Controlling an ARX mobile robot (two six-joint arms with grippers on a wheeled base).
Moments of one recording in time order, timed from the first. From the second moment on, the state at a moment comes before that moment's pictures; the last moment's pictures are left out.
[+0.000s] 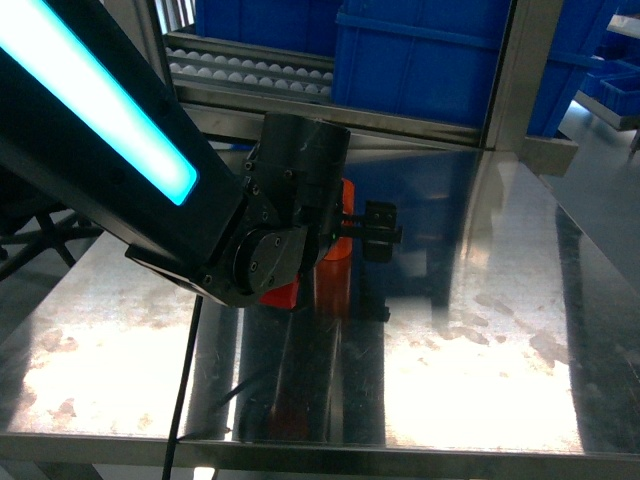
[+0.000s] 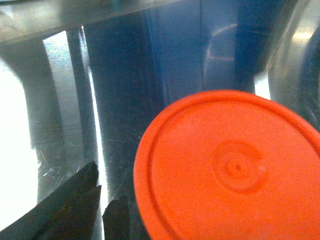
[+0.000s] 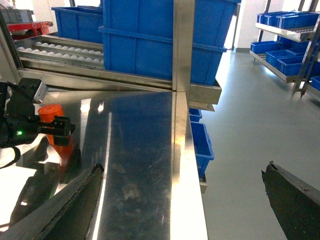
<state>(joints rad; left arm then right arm) -0.48 2.40 1.42 0.56 -0.29 -0.11 0.00 0.00 0.01 -0.01 0.00 0.00</state>
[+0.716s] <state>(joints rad) -0.47 2.40 1.39 0.63 -0.29 -0.12 0.00 0.00 0.01 -0.01 0.00 0.00</state>
